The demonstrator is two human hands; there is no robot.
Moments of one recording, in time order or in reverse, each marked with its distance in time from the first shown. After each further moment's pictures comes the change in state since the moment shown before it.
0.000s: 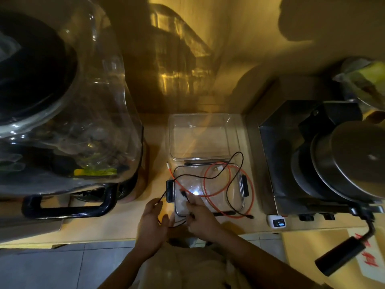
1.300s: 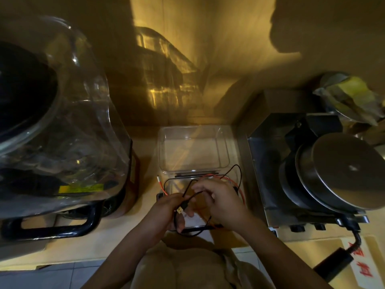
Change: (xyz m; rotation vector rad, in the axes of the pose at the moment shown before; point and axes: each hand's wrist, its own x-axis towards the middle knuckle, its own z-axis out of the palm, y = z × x) left_hand 0.034 0.121 -0.046 -0.898 -0.573 -0.239; right_hand -0.025 -0.046 -0.130 -0.122 0.323 -0.421
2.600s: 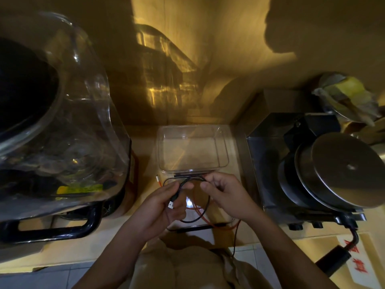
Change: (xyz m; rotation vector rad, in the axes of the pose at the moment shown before) left_hand -0.008 0.023 -0.010 -0.516 -0.299 0.062; right_hand 0.005 -0.003 -0.017 0.391 -0.054 0.189
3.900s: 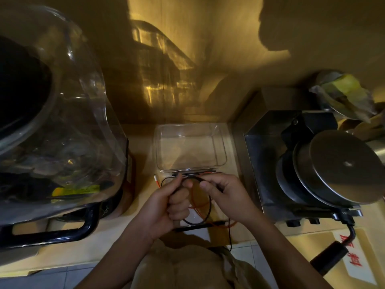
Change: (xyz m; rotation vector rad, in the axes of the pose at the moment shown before) left_hand 0.010 0.001 0.008 -0.196 -0.143 -0.062; right_hand -0.004 -0.001 0.004 -0.062 0.076 -0.094
